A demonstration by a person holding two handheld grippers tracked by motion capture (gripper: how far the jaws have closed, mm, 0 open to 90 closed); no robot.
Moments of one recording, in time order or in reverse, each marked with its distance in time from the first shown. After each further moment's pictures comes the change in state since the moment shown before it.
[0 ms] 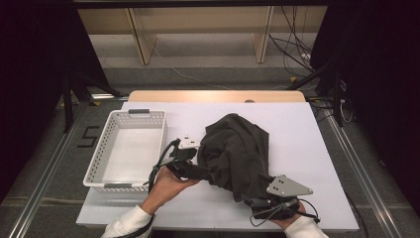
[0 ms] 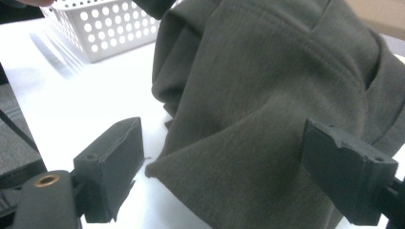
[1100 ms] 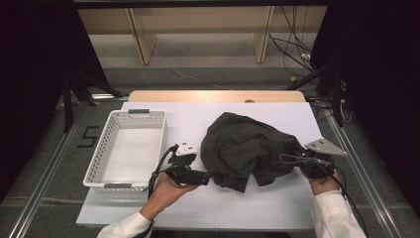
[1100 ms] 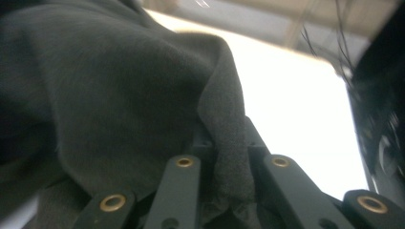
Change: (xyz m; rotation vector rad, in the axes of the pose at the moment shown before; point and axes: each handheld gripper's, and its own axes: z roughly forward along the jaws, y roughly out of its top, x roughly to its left) left arm 0.000 -0.012 0.001 -0.016 -0.004 -0.017; right arm -0.127 0.005 -0.017 0.093 -0.470 0.194
